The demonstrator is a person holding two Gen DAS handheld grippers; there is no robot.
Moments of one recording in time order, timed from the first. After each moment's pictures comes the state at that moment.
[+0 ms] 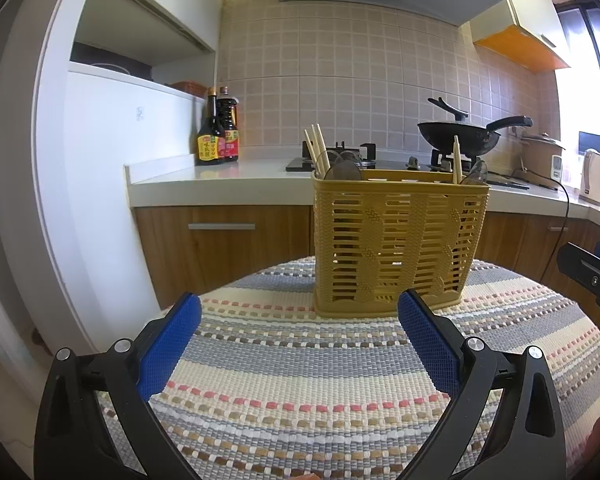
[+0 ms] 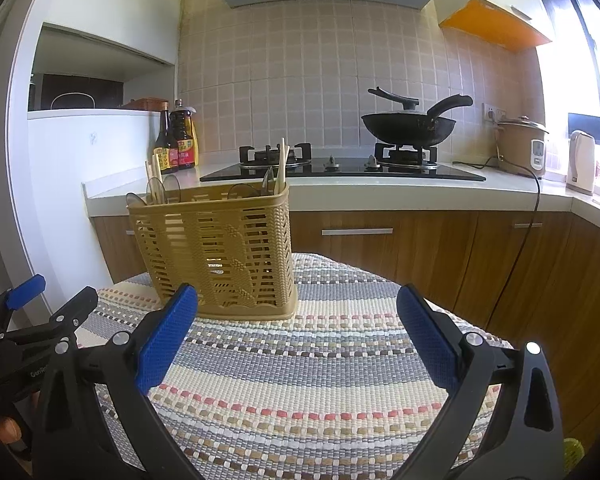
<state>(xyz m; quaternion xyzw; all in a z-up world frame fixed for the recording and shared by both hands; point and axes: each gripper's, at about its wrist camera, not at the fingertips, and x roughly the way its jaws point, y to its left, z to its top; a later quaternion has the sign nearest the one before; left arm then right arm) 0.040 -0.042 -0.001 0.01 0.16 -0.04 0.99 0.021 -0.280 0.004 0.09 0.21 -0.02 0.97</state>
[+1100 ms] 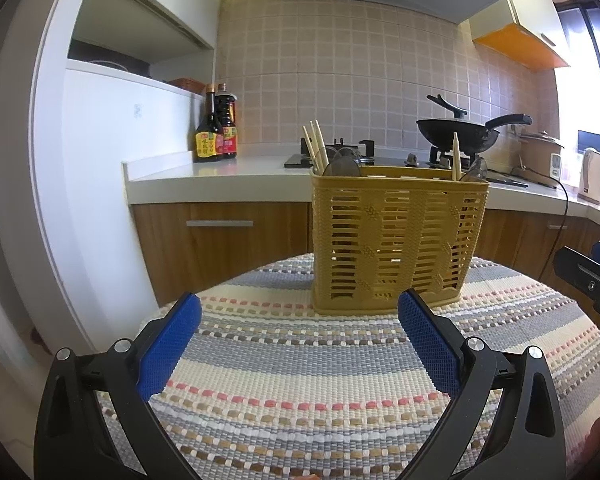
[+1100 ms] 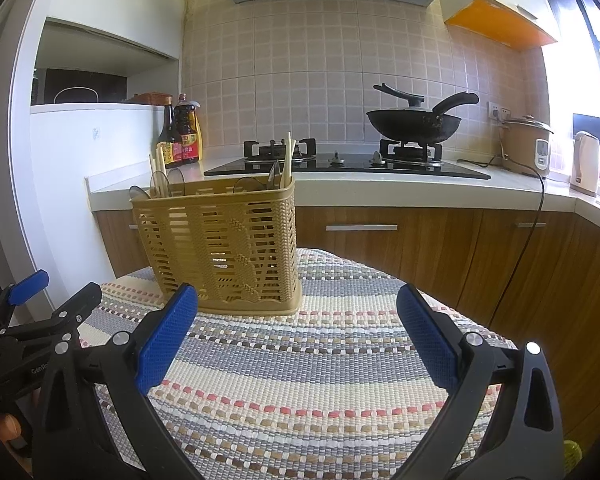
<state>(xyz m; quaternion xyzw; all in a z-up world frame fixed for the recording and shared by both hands) 0.040 -0.044 -0.002 0.01 0.16 -0.04 0.99 0.021 -0.273 0.003 0.09 0.22 -0.02 0.97</state>
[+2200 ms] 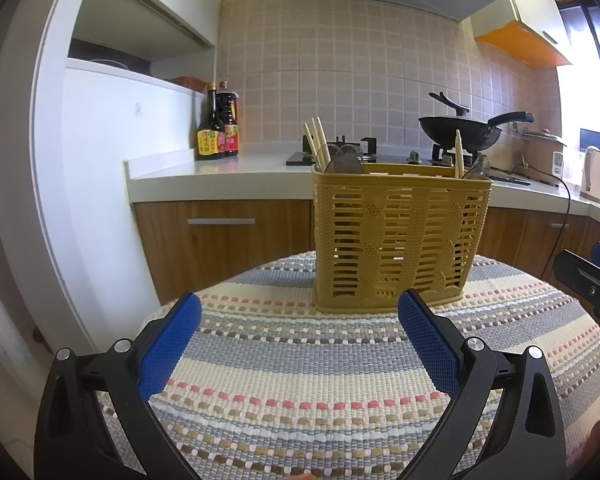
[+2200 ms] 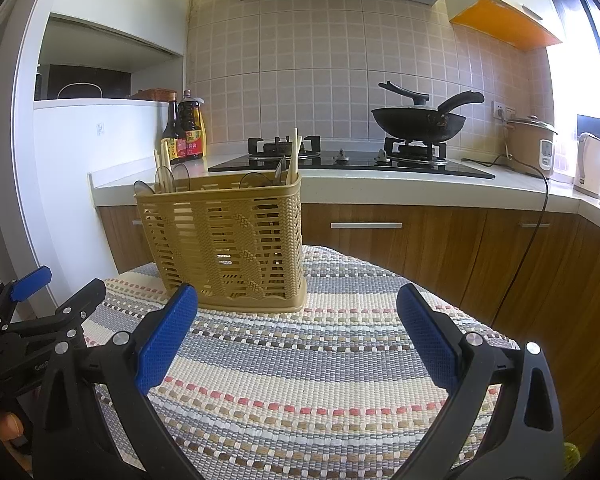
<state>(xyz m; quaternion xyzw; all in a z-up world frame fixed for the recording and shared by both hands) 0.041 -0.042 -0.003 0.01 0.17 -0.04 0.98 0.023 -0.272 0.001 0.09 0.22 -0.01 0.97</state>
